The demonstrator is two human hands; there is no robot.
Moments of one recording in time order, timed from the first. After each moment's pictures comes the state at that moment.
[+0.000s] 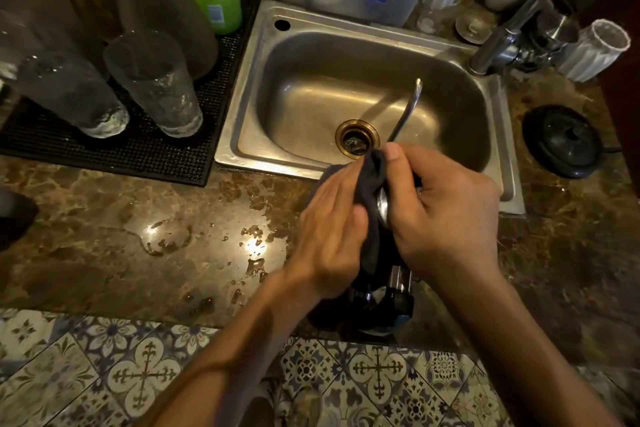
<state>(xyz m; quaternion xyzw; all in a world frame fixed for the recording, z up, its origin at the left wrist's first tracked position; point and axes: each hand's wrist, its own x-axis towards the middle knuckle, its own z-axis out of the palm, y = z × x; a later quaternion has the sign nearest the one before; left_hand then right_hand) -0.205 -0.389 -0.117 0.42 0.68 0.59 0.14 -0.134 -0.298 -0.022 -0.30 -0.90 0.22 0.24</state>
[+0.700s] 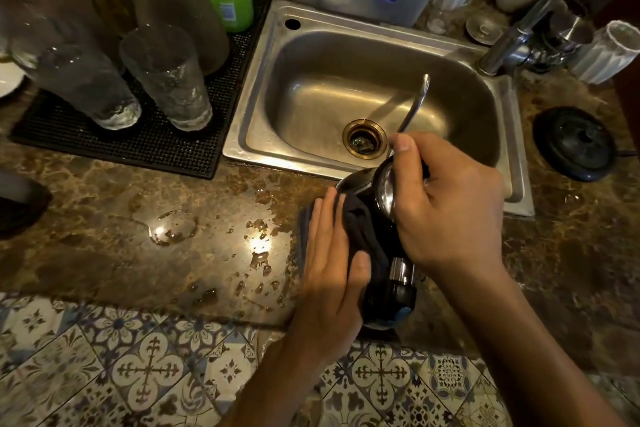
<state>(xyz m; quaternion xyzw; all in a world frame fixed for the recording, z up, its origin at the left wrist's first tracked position) -0.143 -0.426 -0.130 0.32 0.74 0.56 0.20 -0.133 -0.298 -0.025 -0.30 -0.89 0.22 0.25</state>
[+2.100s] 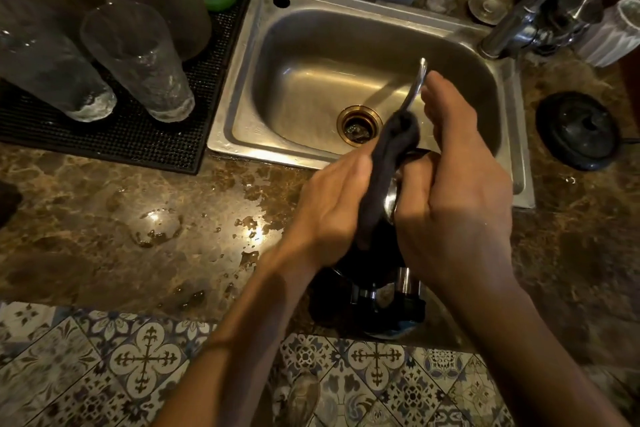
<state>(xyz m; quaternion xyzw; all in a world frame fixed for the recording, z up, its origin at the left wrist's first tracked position) -0.221 -0.376 -0.100 0.36 0.66 0.60 0.26 -0.132 -0.295 -0.020 -0.33 -0.88 0.28 0.19</state>
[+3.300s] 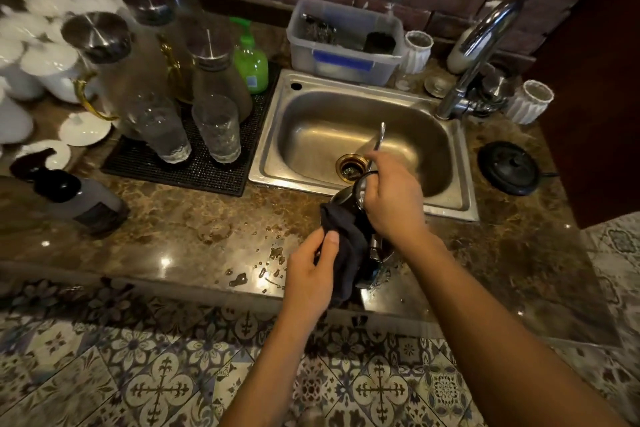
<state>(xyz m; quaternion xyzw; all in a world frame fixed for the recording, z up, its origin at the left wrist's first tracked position) -0.139 -0.466 -0.056 0.17 0.69 0.65 0.27 -0.132 -0.303 0.003 -0.33 -0.91 0.23 0.12</state>
